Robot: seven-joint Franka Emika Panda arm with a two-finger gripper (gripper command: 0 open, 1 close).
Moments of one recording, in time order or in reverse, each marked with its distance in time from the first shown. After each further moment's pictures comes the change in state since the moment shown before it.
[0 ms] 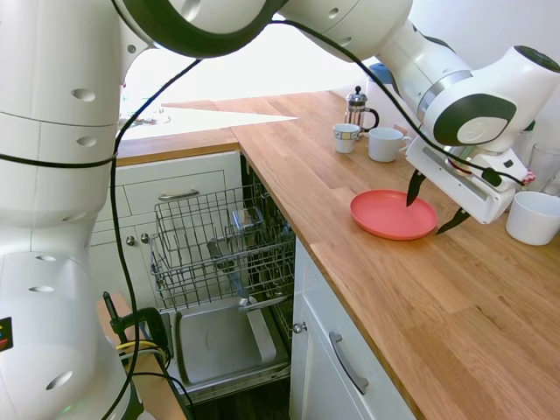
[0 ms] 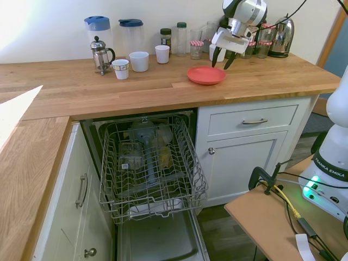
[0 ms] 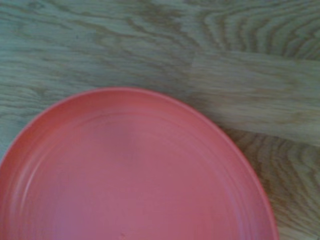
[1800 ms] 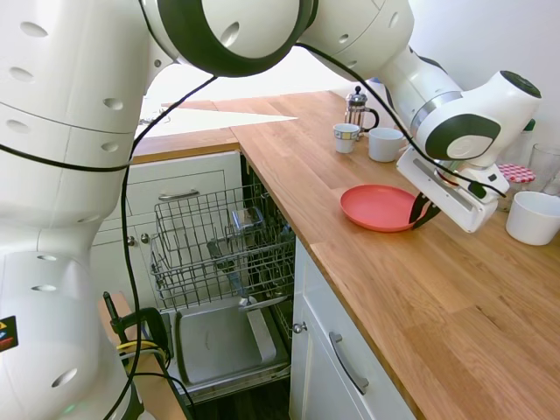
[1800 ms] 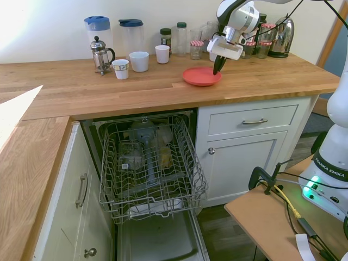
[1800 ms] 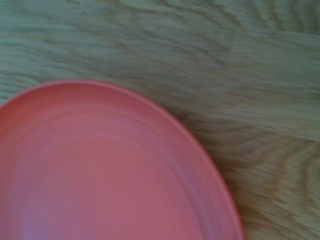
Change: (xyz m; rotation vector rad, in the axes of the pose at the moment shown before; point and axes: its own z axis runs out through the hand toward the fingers) arm -0.012 -0.027 0.028 0.020 -0.010 -0.025
